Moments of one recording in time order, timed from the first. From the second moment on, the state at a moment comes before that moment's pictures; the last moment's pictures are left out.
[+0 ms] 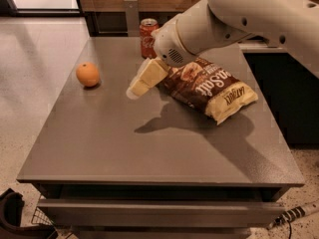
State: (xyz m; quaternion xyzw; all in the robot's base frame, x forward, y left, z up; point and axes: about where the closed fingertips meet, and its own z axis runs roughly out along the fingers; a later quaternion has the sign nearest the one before) arm 0.578 0.030 0.931 -0.58 0.70 0.16 0.39
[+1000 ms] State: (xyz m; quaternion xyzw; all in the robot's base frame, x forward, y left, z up) arm 0.630 0.113 0.870 -0.56 0.67 0.25 0.42
